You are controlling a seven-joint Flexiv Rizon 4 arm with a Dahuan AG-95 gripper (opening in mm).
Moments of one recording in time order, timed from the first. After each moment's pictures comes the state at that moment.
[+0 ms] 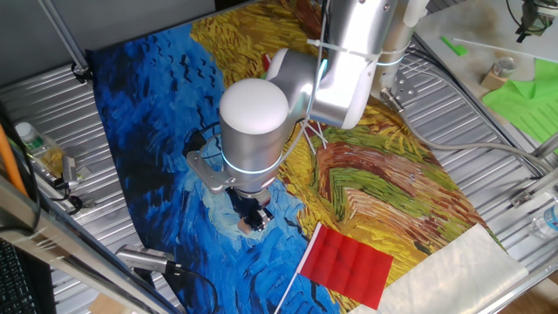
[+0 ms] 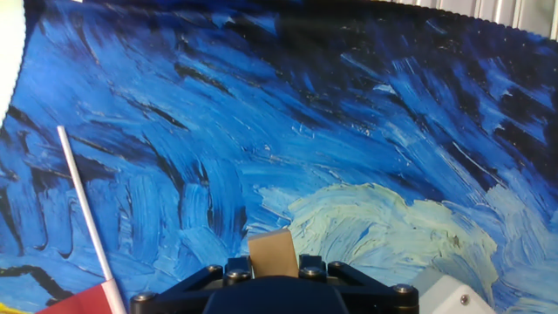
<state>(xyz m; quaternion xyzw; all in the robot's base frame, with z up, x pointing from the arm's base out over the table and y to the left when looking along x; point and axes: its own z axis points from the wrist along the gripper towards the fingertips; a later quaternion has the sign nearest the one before) 0.540 0.261 0.108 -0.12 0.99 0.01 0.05</state>
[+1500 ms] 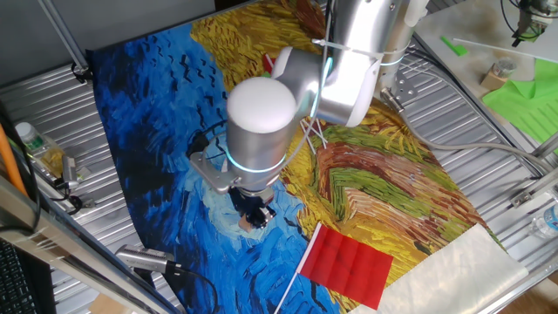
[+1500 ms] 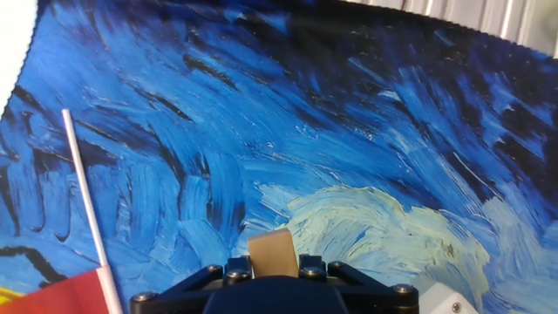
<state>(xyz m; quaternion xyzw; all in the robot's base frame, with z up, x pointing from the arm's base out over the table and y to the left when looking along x) 0.542 0.262 0.108 -0.15 0.99 0.00 0.04</state>
